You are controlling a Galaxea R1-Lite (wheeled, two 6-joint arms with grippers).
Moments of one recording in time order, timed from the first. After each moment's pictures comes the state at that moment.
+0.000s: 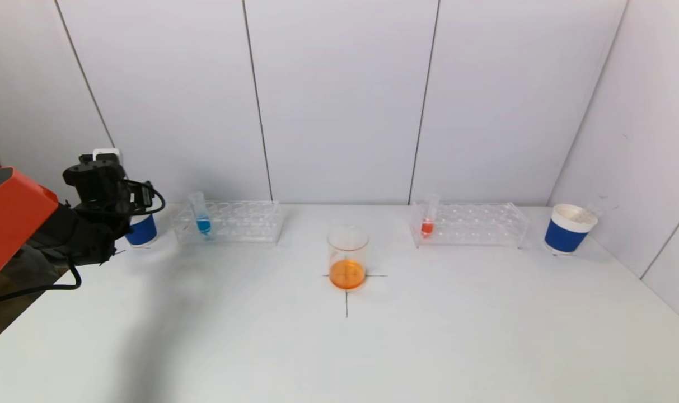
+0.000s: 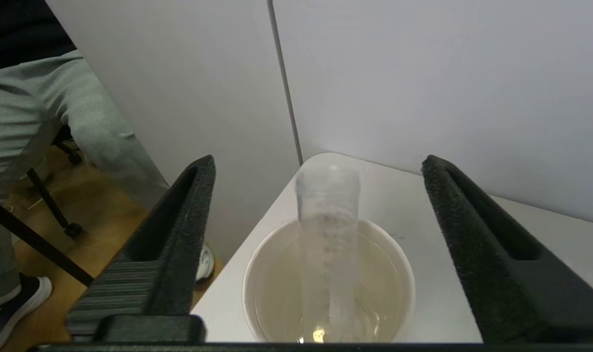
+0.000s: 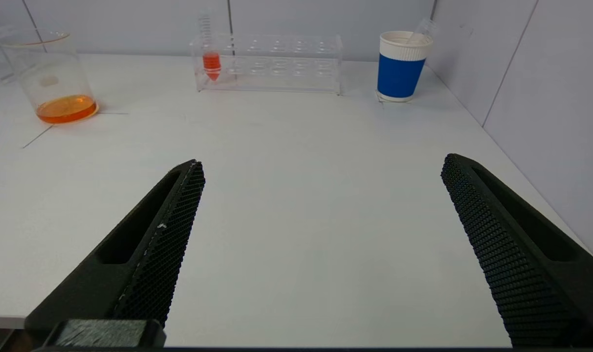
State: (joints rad) left arm 0.20 2.30 -1.26 -0.99 0.30 0.10; right arm 0.00 0.00 0.00 -0.01 0.00 -0.01
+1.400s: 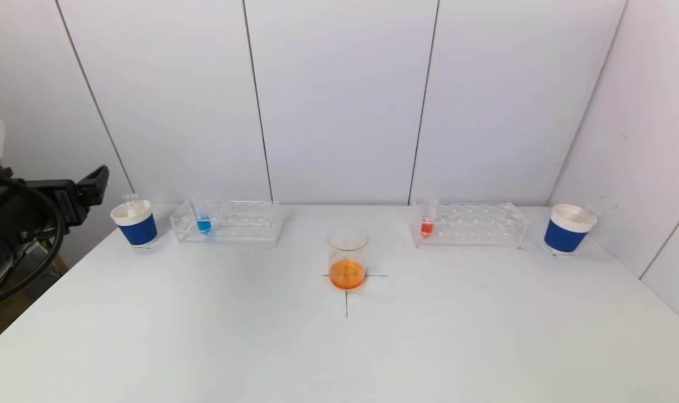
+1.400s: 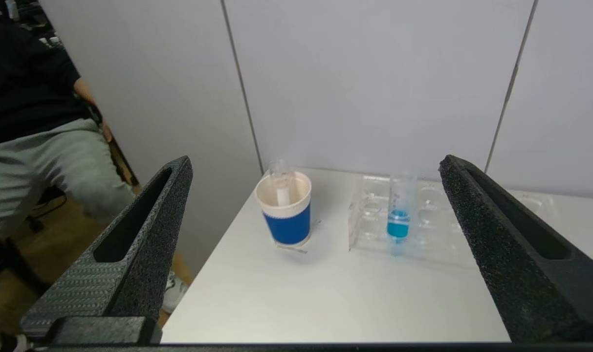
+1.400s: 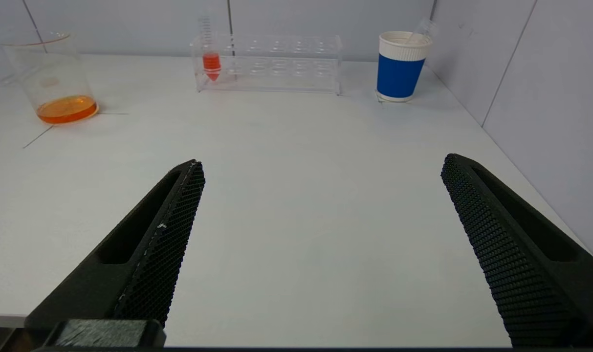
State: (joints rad) left arm -0.02 1.31 -0.50 -0.91 0.32 0.13; right arm 0.00 0.00 0.00 -0.01 0.00 -0.01
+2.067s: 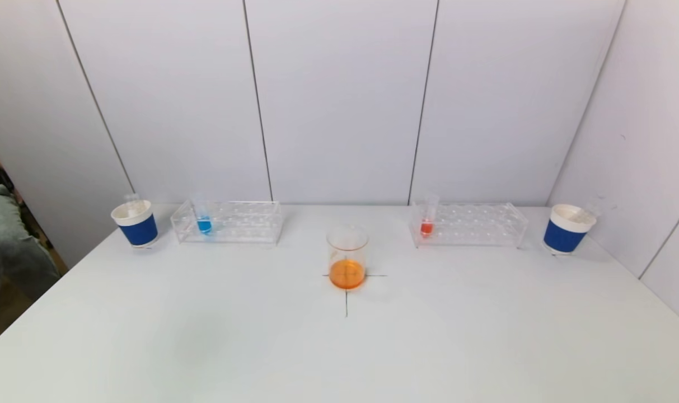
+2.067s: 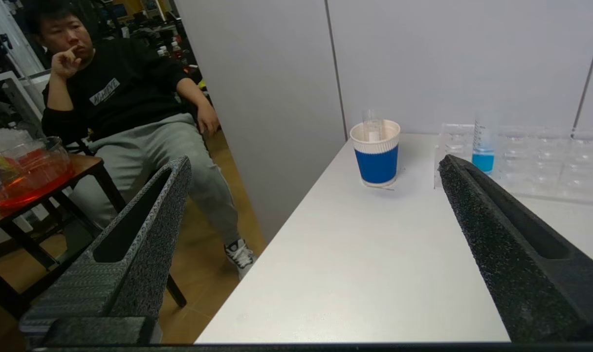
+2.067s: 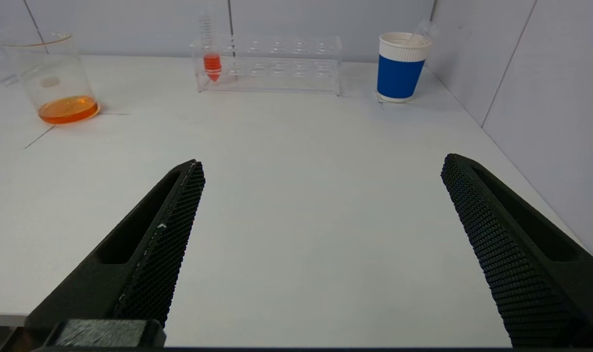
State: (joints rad) left arm -0.03 0.77 -0.12 -0.83 0.47 0.26; right arm 0.00 0.00 0.00 -0.01 0.00 -0.01
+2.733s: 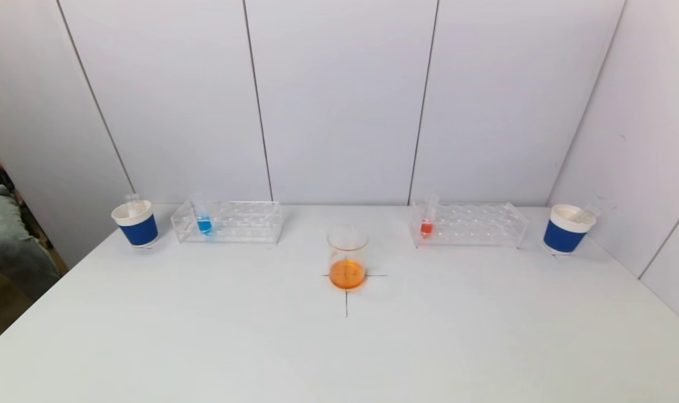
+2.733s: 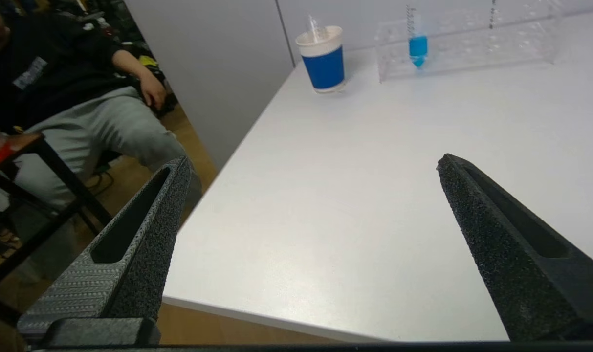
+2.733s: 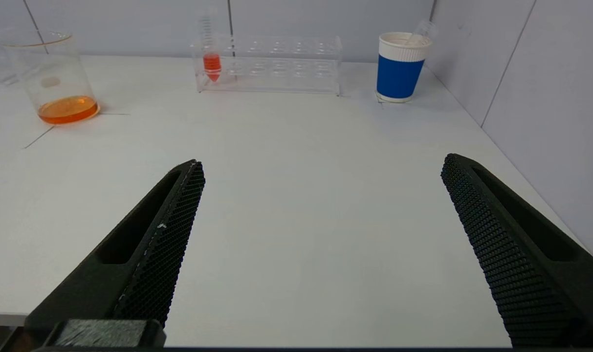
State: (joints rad) left arm -0.01 0.08 -0.08 -0.03 0.29 0.25; right arm 0.00 0.00 0.00 -0.01 0.00 -0.01
